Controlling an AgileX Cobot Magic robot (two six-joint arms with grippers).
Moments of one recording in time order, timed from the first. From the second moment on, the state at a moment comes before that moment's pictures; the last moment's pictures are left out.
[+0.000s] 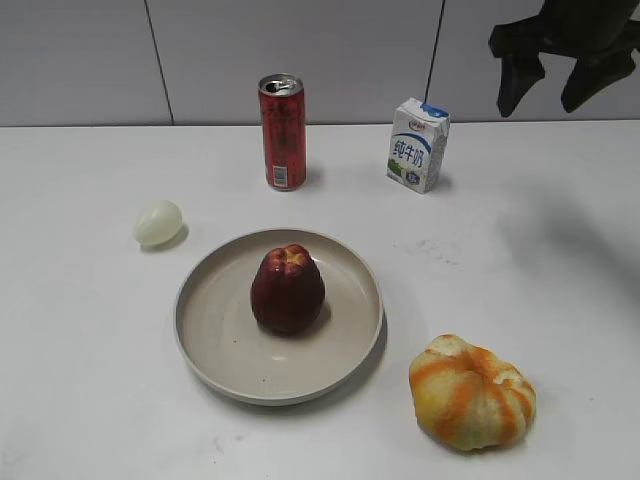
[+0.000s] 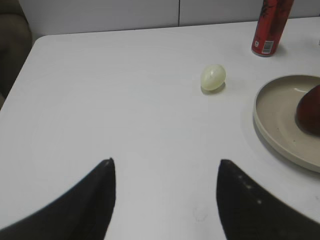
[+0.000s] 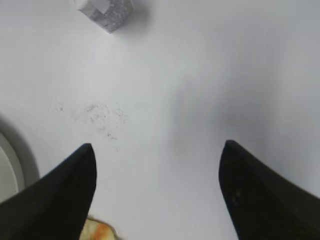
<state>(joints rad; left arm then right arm) -0.07 -0.01 -0.50 -0.09 1.05 0.12 0.18 1.98 -1.83 0.02 1.21 0.06</state>
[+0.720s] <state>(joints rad) -0.07 -0.01 -0.50 -0.09 1.05 0.12 0.18 1.28 -1.03 0.05 1.18 0.05</state>
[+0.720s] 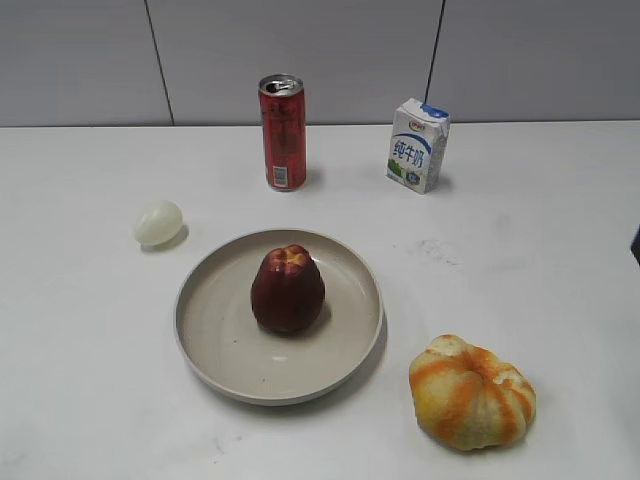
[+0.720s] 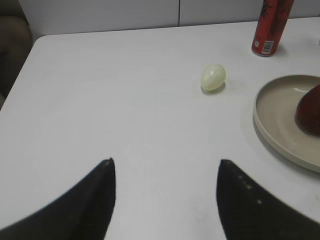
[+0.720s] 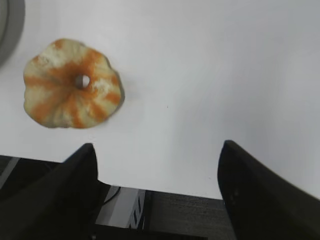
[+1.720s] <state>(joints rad) -0.07 -0.01 -0.50 -0.09 1.05 0.12 0.18 0.23 -0.50 0.04 1.03 0.04</state>
